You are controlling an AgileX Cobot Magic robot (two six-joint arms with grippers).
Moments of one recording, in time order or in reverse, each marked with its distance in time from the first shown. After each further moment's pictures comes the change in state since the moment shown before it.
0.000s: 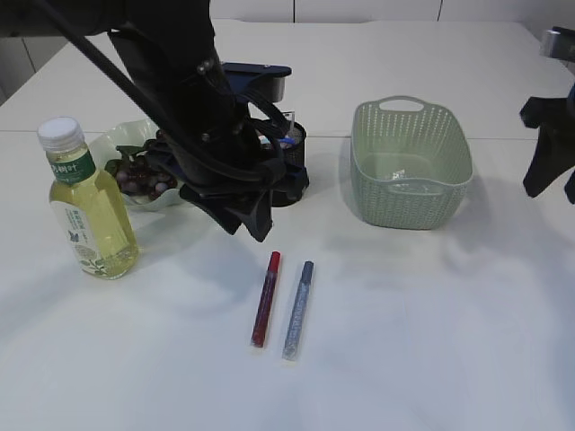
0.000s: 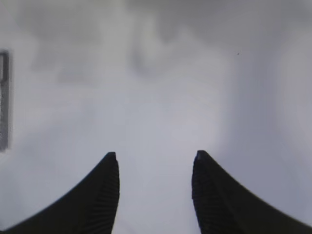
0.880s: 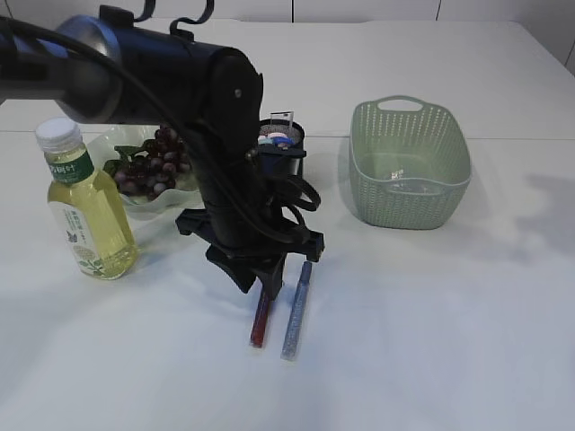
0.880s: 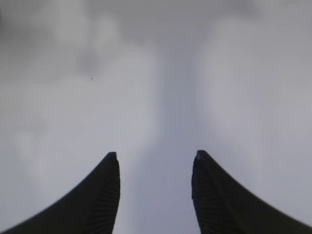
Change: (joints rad) left arm -0.004 0.191 -0.002 -0.032 -0.031 -0.058; right arm -0.266 0.033 -0.035 -0.133 -0.009 0.028
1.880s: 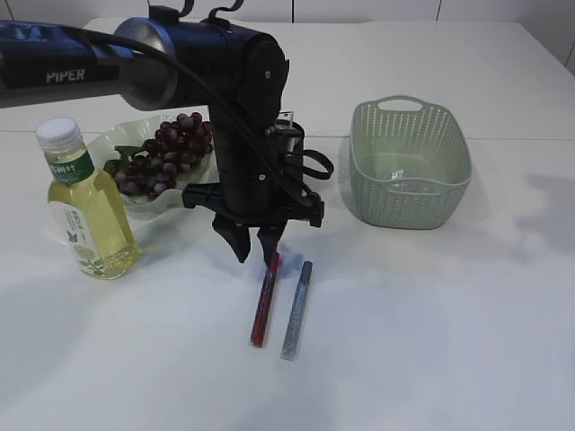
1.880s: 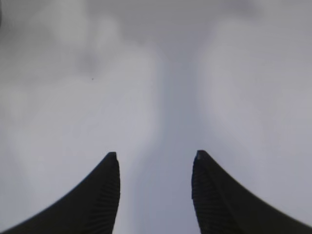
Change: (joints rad) left arm 0.031 0.177 -0.298 0.114 0.179 -0.178; right arm 0.000 0.000 -0.002 -0.002 0.000 0.000
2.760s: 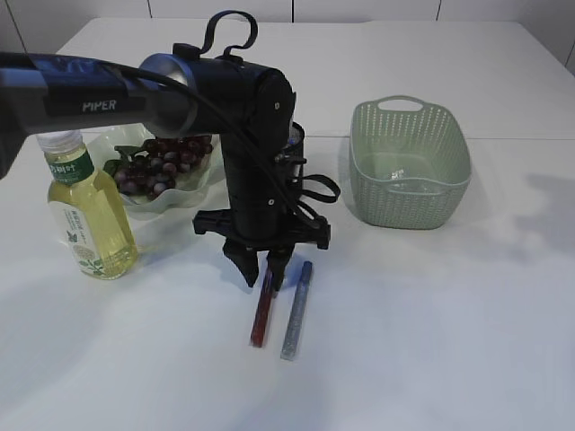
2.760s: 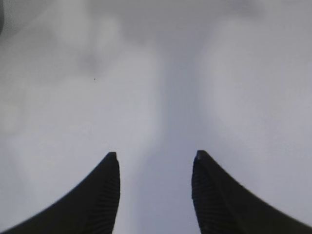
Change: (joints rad) left arm 0.000 0.071 -0.002 -0.058 -0.018 -0.002; right arm 0.000 0.000 0.000 0.007 0.000 0.000
